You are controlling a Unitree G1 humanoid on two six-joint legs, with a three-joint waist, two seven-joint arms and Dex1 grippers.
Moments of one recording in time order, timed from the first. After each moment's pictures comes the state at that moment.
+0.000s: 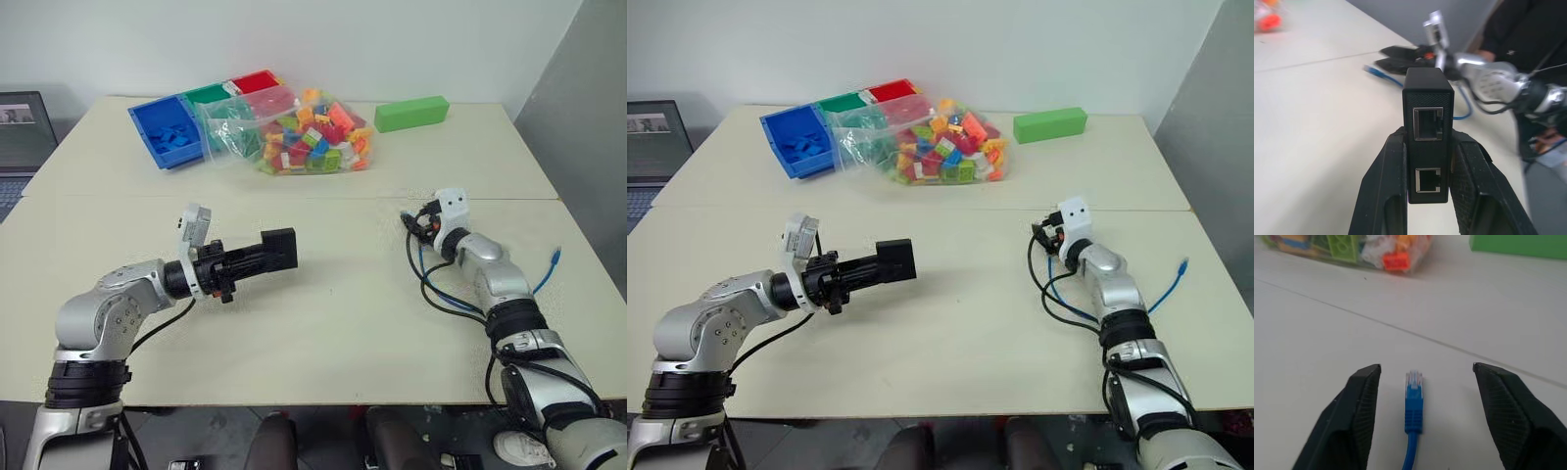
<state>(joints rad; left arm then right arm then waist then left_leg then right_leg) -0.37 0.65 0.16 -0.03 -0.70 0.67 -1.03 -0.71 -0.39 0.02 0.52 0.17 0.14 0.49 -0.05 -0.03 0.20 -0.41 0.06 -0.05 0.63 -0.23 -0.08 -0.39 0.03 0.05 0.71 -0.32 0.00</state>
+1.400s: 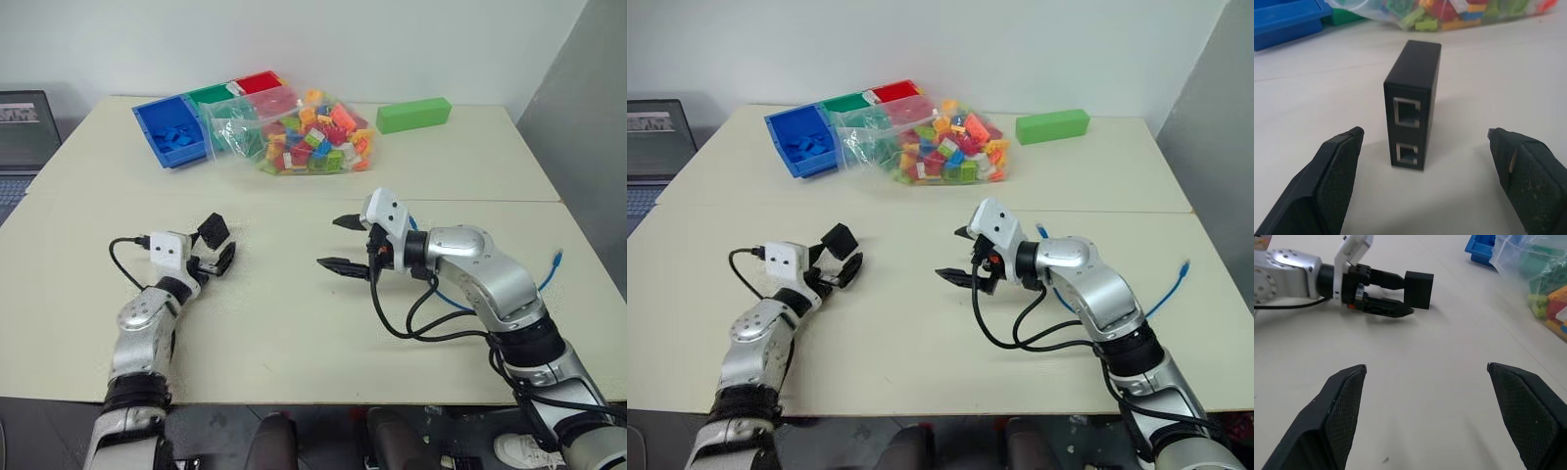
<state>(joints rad) -0.24 0.51 0.26 0.28 -0.28 0.08 -0.53 -0.66 -0.47 0.29 -0.23 0.30 0.65 0.83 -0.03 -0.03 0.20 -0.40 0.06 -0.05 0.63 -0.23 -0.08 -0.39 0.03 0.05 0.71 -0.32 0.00</state>
